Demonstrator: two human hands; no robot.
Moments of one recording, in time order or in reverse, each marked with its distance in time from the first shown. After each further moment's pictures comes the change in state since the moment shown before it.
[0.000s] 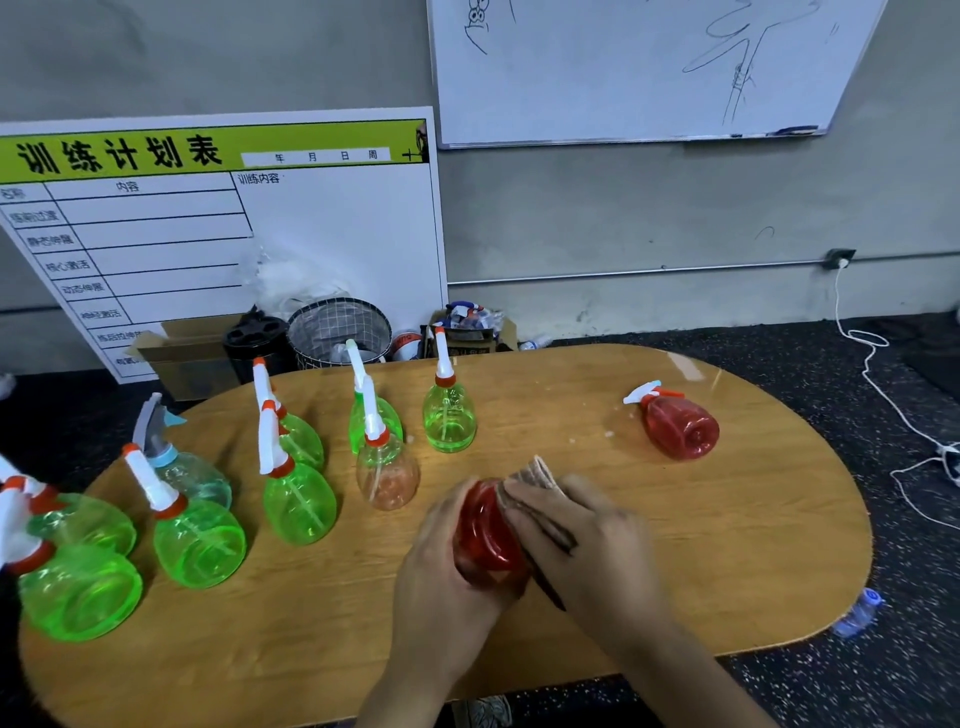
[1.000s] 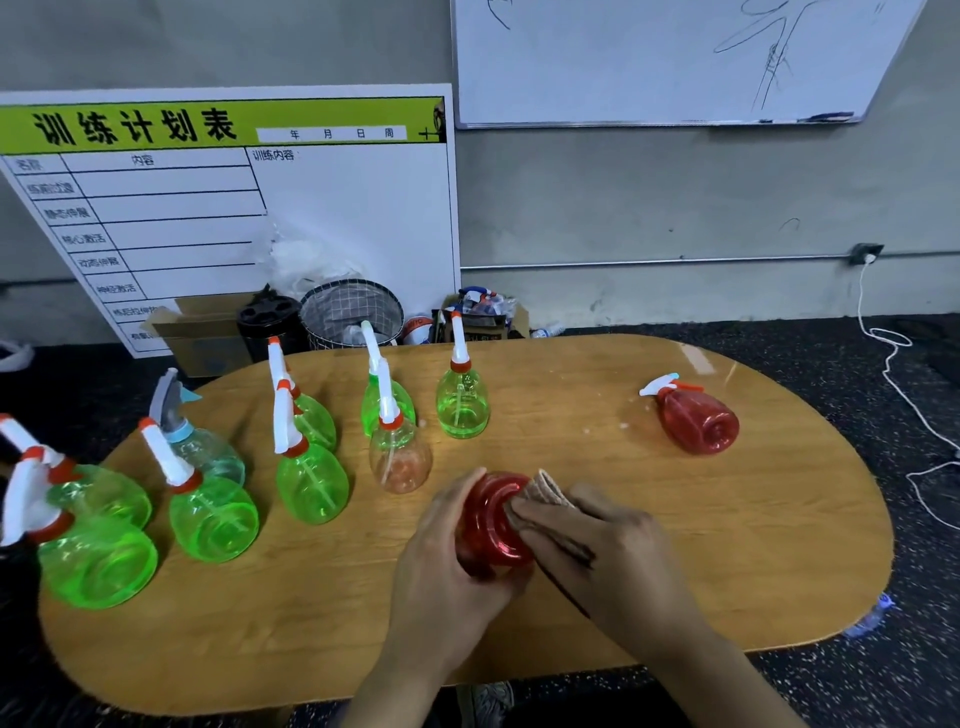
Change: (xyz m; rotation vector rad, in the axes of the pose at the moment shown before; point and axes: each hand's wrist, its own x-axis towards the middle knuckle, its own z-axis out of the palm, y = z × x) left_hand 0.000 -0.014 -0.011 0.003 -0.049 -0.017; right_hand -0.007 0.012 -0.002 0.054 -0.127 -0.142
